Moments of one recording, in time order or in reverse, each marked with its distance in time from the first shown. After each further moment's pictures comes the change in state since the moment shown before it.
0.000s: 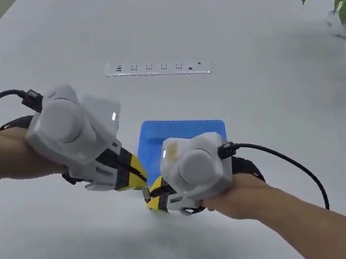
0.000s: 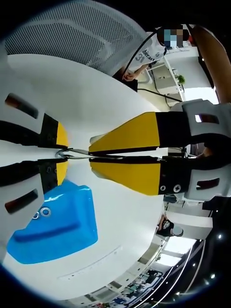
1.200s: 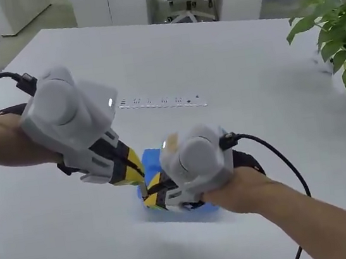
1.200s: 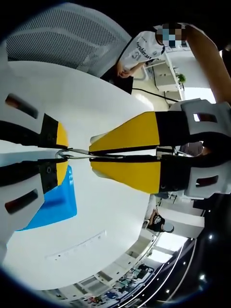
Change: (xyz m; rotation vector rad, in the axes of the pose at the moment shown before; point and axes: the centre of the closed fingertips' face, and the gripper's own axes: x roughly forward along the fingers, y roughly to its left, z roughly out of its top) left arm -0.049 0.014 0.042 0.059 0.003 0.070; right arm -0.047 -0.021 0.046 -0.050 -0.031 -0.067
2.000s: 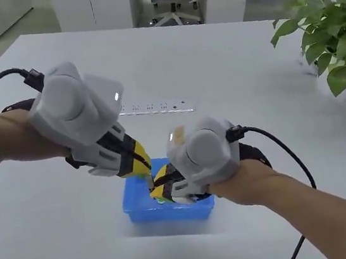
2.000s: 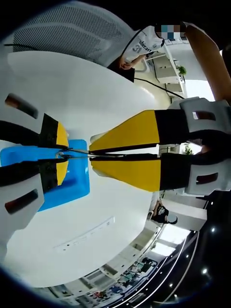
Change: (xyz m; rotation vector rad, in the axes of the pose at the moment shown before) left arm 0.027 0.038 0.020 0.063 -0.035 -0.006; right arm -0.017 -0.042 -0.028 0.028 0.025 -0.063
